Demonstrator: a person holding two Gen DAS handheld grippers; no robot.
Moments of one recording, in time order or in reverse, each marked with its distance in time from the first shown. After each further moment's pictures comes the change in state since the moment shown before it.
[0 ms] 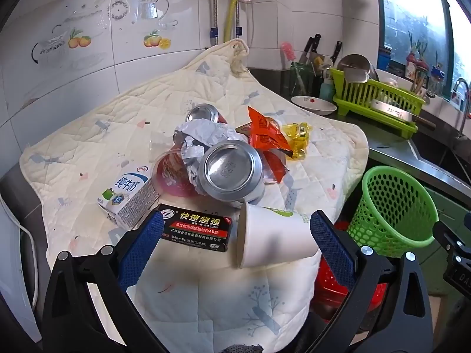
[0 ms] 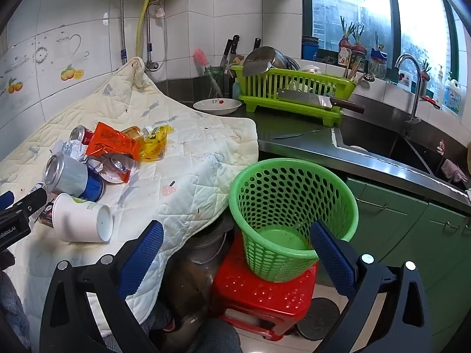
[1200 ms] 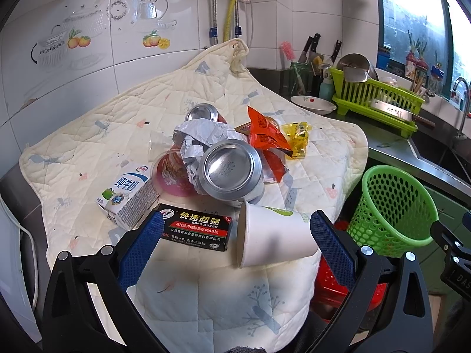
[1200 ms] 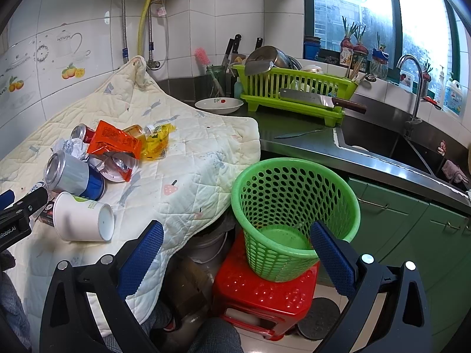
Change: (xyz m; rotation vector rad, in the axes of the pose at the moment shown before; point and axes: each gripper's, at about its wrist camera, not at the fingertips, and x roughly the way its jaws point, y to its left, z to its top) left arm 0.000 -0.002 0.000 0.007 0.002 0.011; right arm 0.002 0.004 -0.001 -0.013 -0.002 -0.004
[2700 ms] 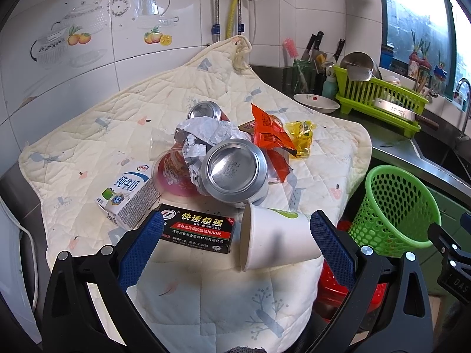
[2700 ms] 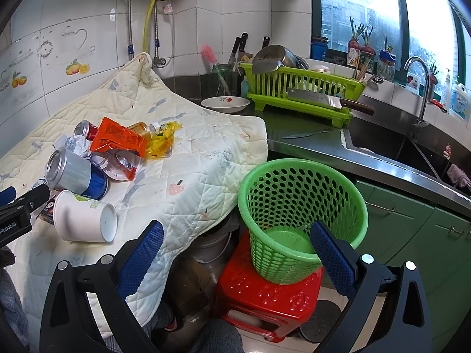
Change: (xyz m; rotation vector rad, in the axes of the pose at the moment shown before) left arm 0.010 0.002 0.003 -0.004 0.015 0.006; right arm 0.011 0.009 0.002 -0.020 0.004 0.017
